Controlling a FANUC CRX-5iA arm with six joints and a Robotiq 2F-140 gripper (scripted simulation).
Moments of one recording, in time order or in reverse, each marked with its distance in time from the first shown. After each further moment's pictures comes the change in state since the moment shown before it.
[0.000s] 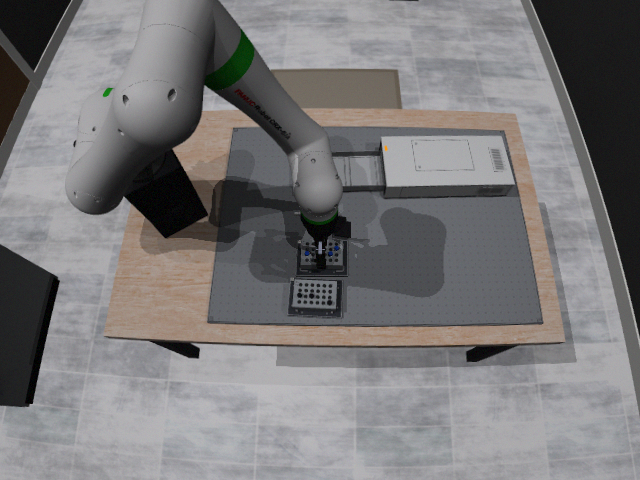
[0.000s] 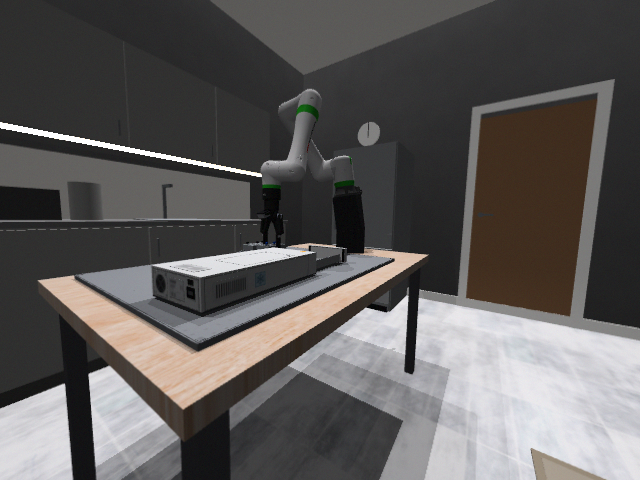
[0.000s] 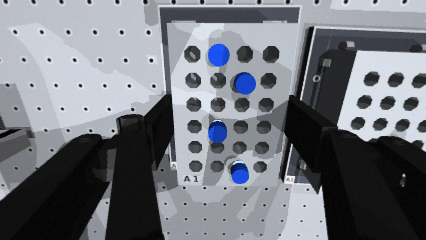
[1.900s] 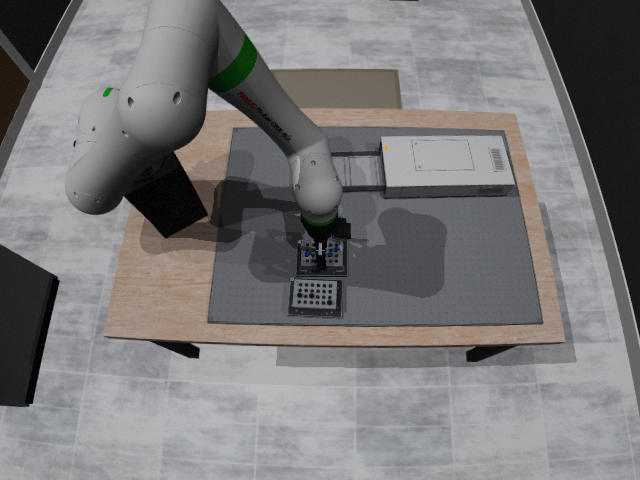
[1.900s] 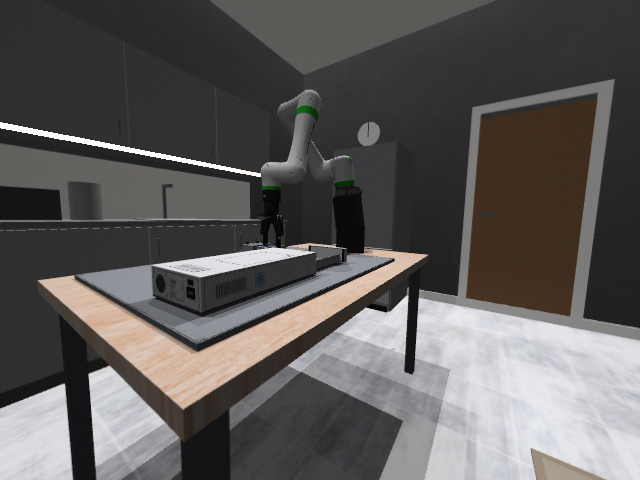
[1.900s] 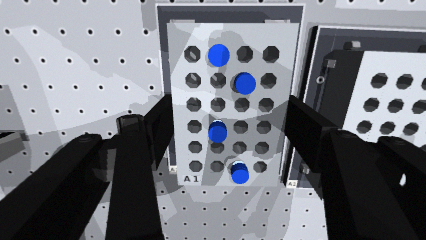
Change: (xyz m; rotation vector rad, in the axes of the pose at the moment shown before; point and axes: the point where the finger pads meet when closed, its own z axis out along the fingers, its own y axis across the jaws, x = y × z) arm 0.000 0.000 0.008 0.000 0.000 0.000
